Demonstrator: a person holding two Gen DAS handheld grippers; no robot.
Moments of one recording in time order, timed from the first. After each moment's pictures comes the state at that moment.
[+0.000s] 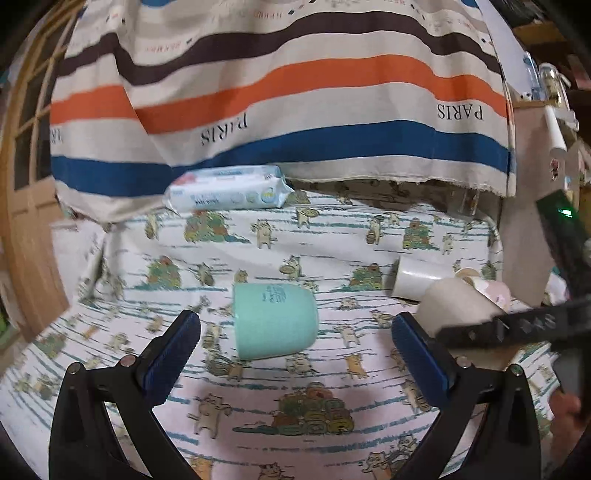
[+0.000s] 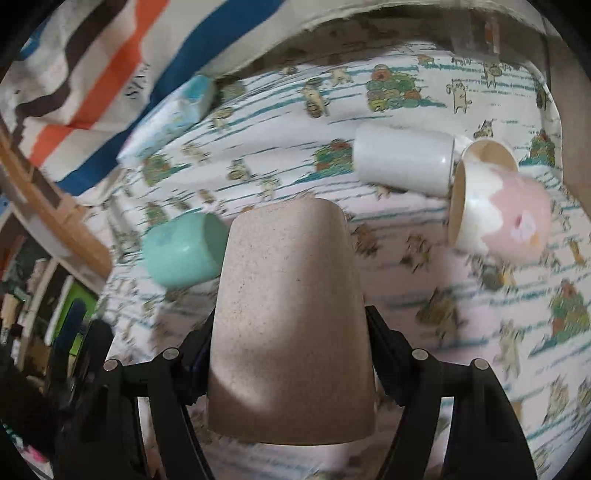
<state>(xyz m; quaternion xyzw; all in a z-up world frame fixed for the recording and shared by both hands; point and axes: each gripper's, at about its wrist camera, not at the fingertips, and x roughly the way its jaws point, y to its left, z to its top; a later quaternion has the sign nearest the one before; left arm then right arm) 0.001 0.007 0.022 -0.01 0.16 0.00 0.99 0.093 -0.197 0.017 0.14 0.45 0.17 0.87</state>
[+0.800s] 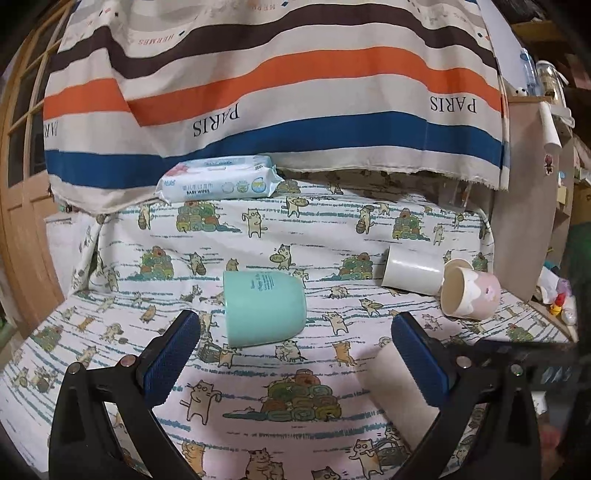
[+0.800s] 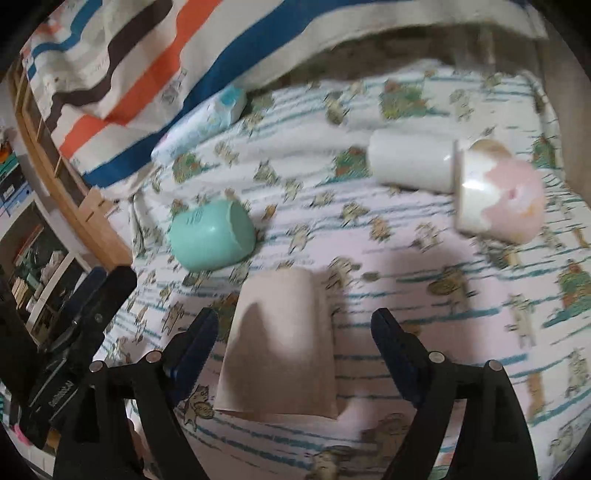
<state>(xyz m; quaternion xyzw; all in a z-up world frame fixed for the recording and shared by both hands) -0.002 0.000 0.021 -0.02 0.18 -0.01 0.98 0.055 -0.213 0.008 0.13 0.37 0.18 0.90</state>
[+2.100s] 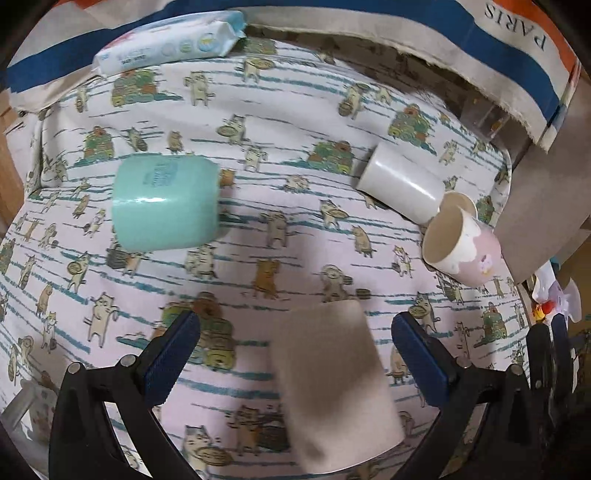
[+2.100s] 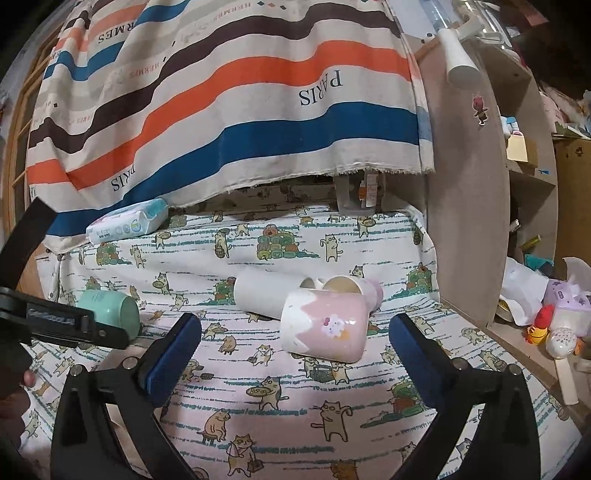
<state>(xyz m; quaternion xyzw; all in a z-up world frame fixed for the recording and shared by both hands) 0.088 -0.075 0.007 -0.10 0.46 -0.01 0.88 0.010 -0.297 0.026 0.03 0.13 0.02 0.99</state>
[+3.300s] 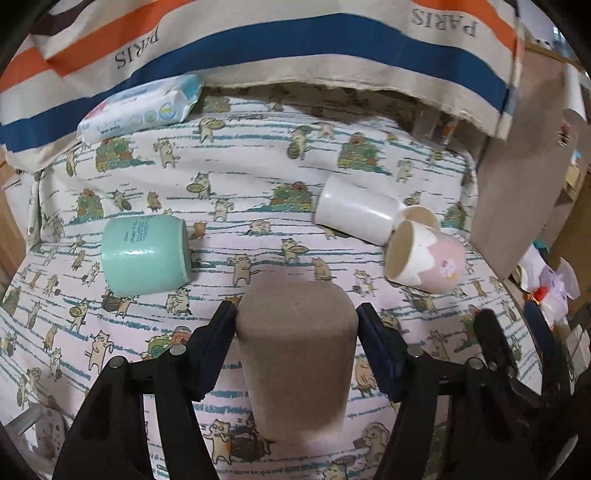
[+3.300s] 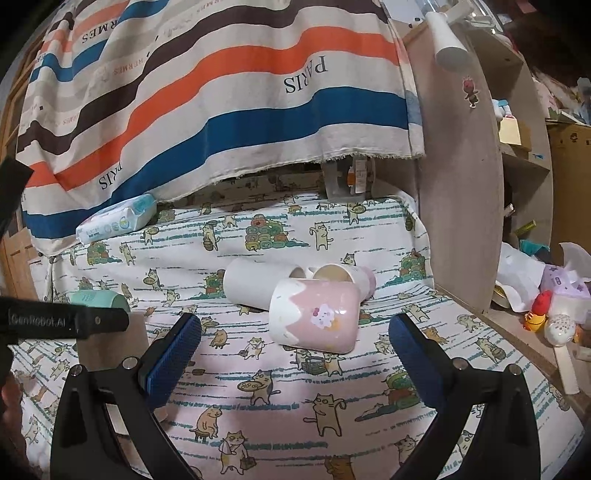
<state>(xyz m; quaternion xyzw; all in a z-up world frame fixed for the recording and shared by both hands) 0.060 -0.114 0.036 -0.04 0.36 -0.04 0.93 0.019 -0.304 0.021 0.04 0.16 0.00 0.99</state>
